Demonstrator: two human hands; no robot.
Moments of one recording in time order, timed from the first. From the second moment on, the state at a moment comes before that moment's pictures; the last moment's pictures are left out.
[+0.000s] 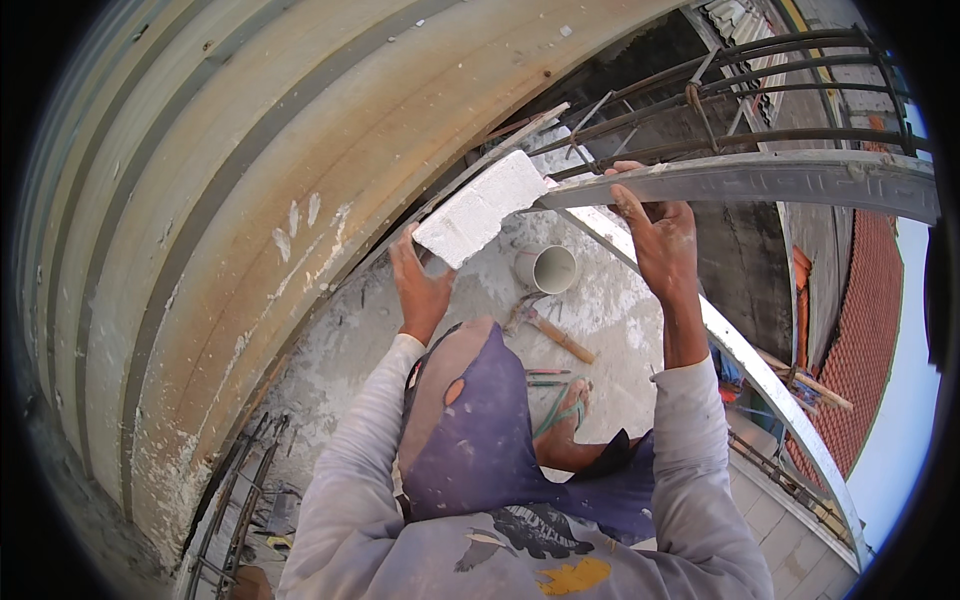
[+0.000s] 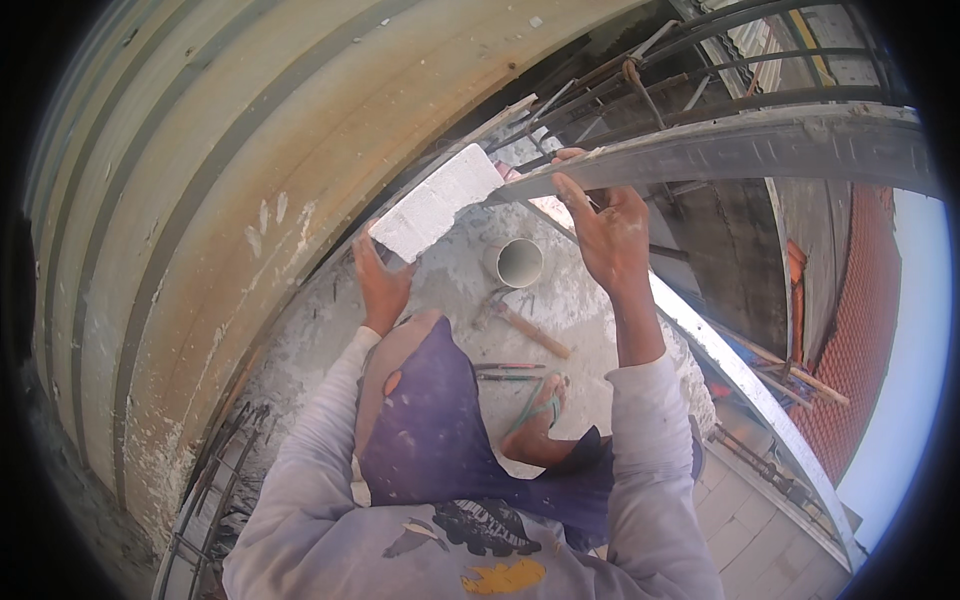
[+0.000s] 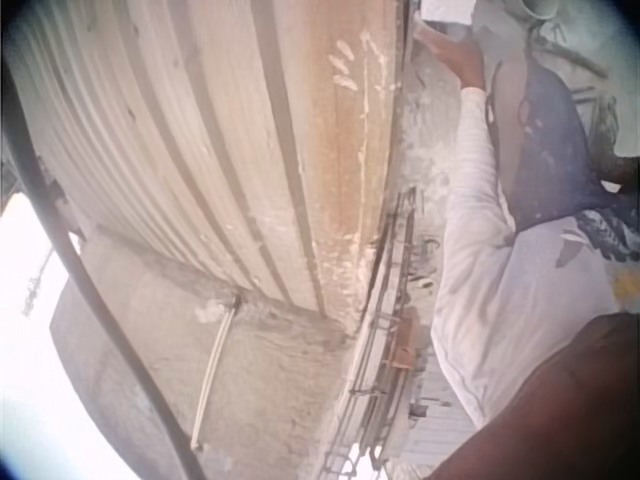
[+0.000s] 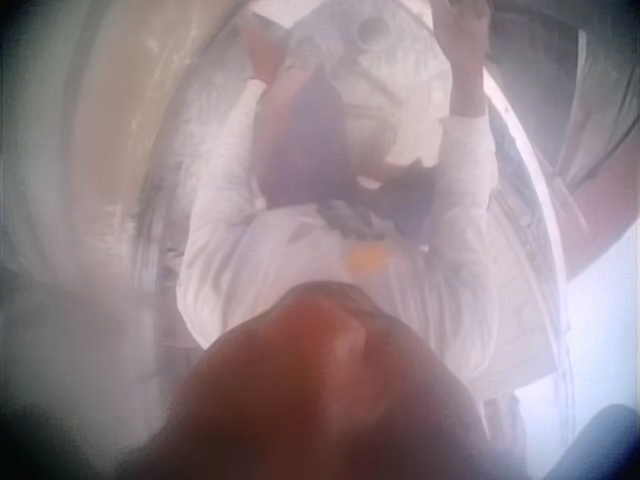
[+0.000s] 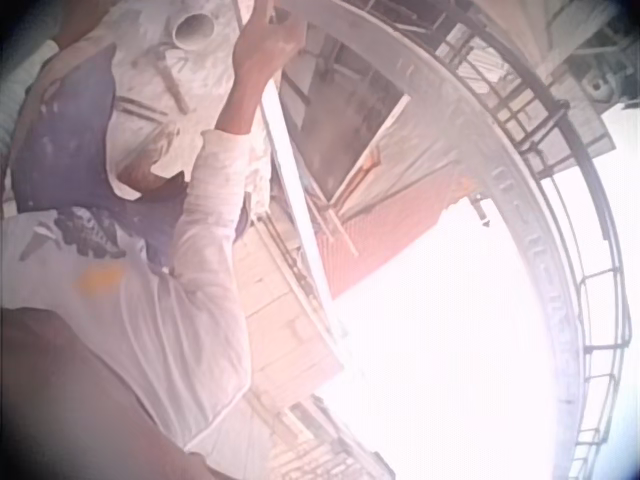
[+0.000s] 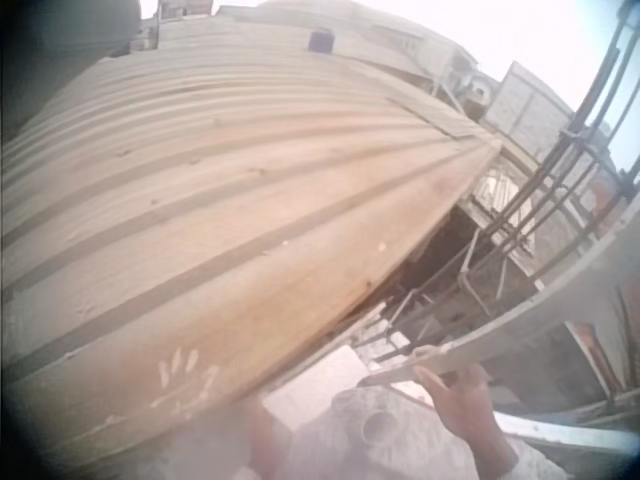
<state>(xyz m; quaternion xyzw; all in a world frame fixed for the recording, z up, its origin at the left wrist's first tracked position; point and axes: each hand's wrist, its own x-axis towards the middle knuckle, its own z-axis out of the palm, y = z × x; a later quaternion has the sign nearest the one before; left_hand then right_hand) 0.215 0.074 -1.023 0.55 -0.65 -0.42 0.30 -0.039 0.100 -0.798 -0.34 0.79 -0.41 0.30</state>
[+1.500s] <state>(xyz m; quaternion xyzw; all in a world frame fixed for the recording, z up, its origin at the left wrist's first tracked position) 0.221 0.065 -0.970 0.48 -0.75 -0.35 0.31 -0.050 0.109 -0.813 -0.42 0.79 -0.38 0.24</state>
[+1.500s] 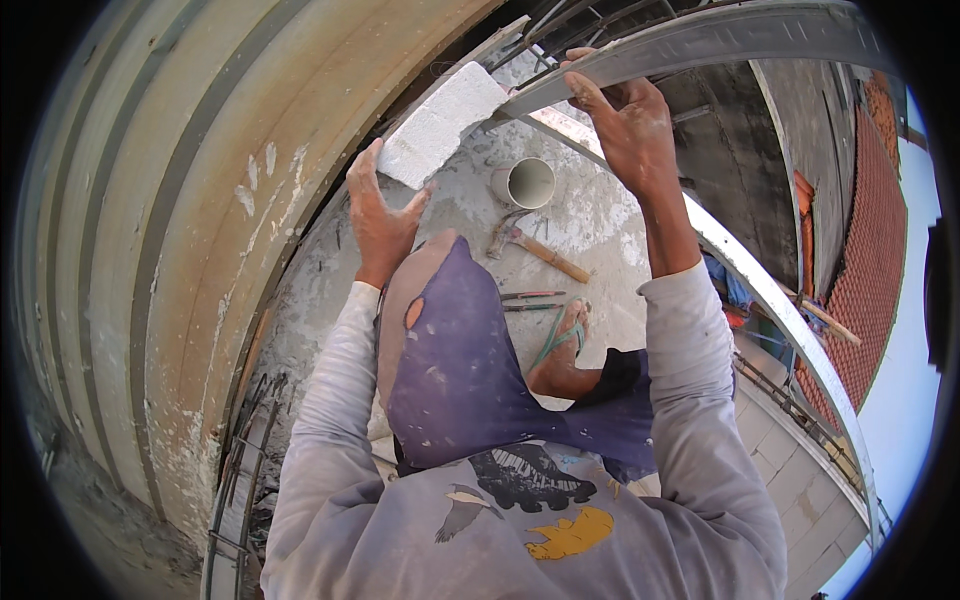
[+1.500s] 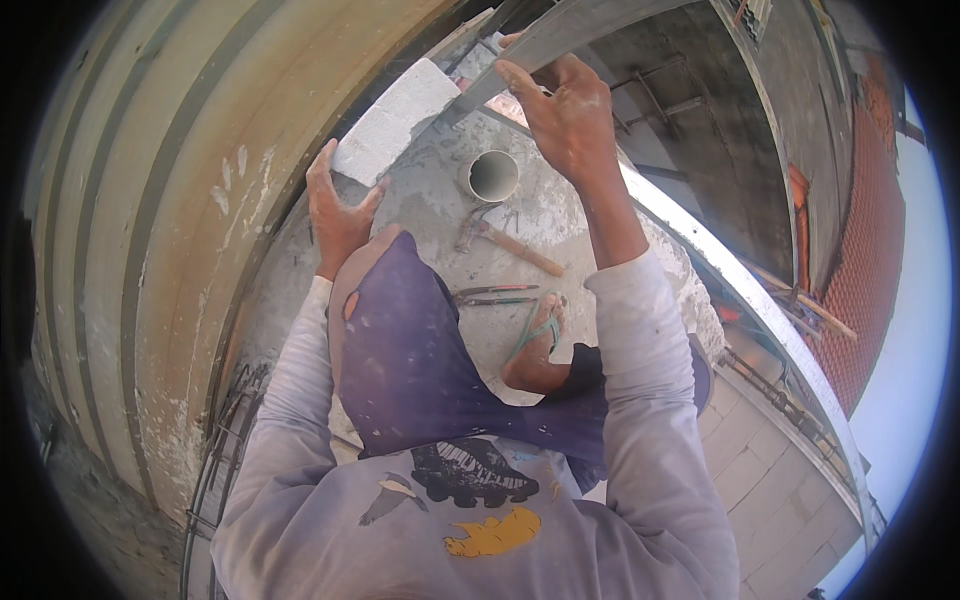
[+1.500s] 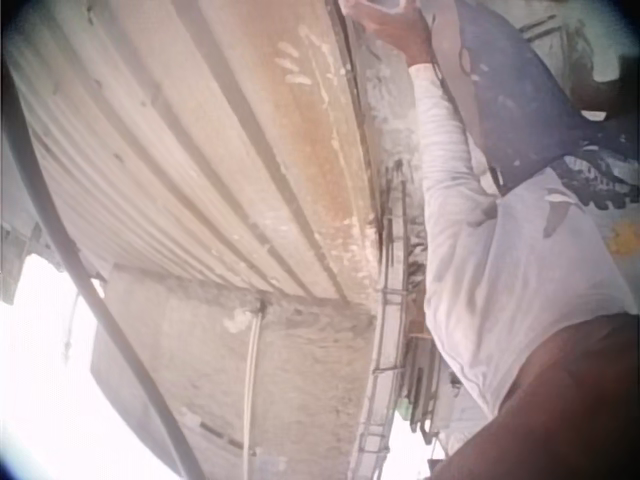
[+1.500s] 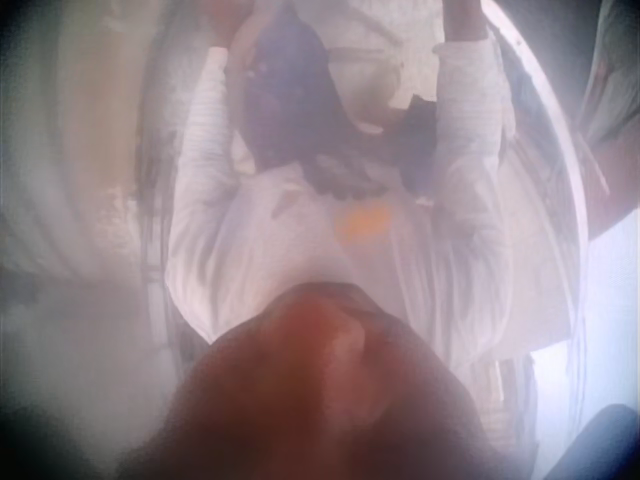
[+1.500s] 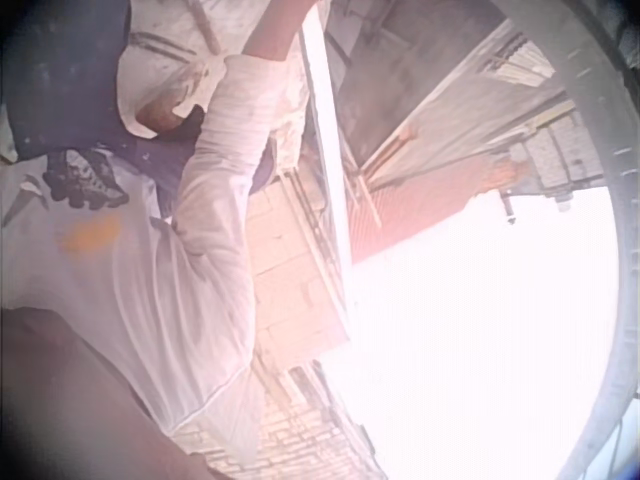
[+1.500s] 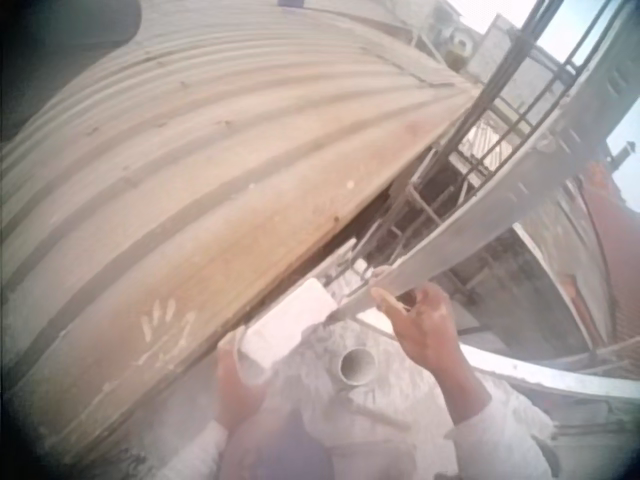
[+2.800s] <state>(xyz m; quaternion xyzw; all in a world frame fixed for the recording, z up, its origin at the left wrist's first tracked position) 0.218 0.061 -0.965 0.49 -0.73 -0.36 0.31 -0.047 0.100 -0.811 -0.36 0.78 -0.45 0.25</state>
